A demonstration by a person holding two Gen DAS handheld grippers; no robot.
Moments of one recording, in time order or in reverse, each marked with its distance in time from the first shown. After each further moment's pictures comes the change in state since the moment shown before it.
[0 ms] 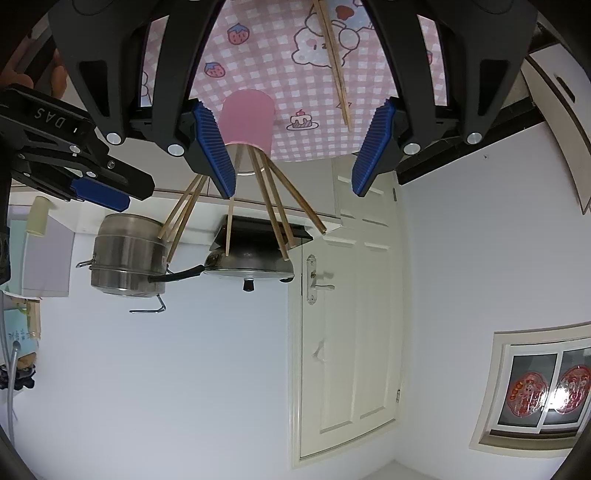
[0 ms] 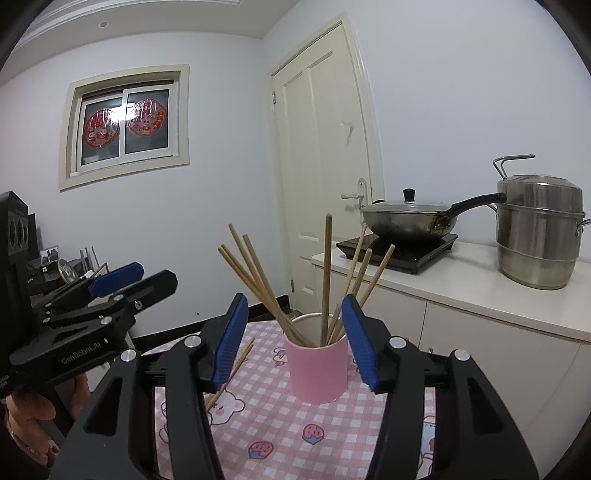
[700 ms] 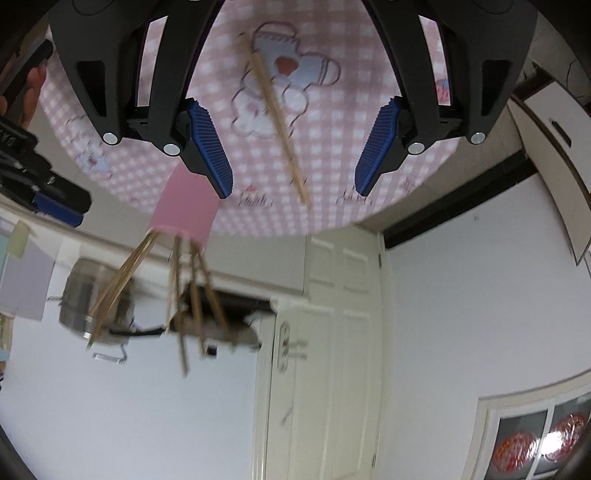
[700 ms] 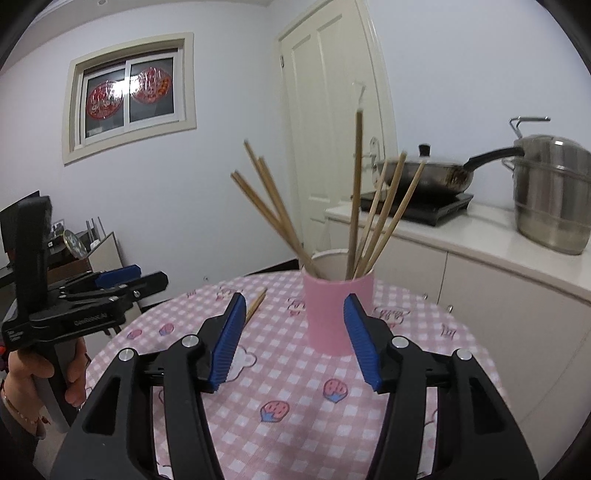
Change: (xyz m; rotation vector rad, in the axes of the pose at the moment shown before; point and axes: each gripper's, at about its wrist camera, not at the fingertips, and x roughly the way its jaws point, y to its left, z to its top) left arm 0.023 0.078 -0.065 -0.077 0.279 0.043; right arm 0.023 0.016 -0.048 0.005 0.143 0.043
